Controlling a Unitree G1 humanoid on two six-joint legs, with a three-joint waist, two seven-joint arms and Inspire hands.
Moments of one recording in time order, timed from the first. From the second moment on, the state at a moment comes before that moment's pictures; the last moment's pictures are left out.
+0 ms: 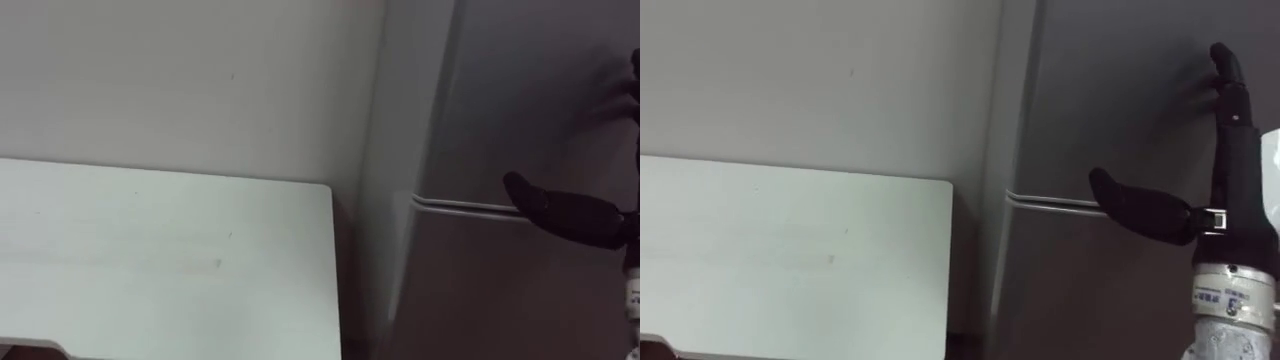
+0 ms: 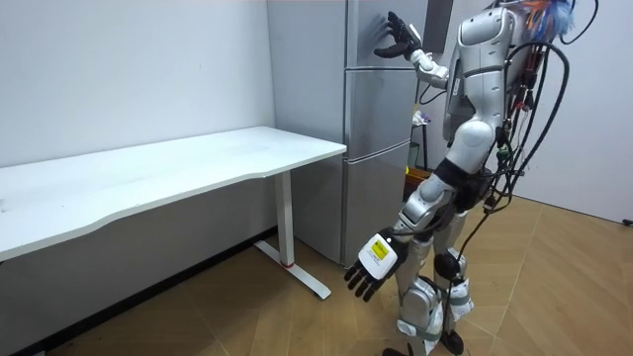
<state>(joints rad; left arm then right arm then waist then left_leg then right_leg) 0.29 0.25 0.13 0.88 0.35 0.04 0.08 -0.22 -0.48 -0.06 -0.05 -0.12 -0.14 -0.53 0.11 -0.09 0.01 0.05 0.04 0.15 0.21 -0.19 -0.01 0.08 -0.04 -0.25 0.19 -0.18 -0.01</state>
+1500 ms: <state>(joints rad) 0.35 0.26 0.15 0.81 0.34 0.07 0.09 -0.29 -0.59 -0.28 0.07 0.20 -0.13 -0.59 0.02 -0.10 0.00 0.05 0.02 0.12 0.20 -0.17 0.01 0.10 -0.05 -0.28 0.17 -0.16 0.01</state>
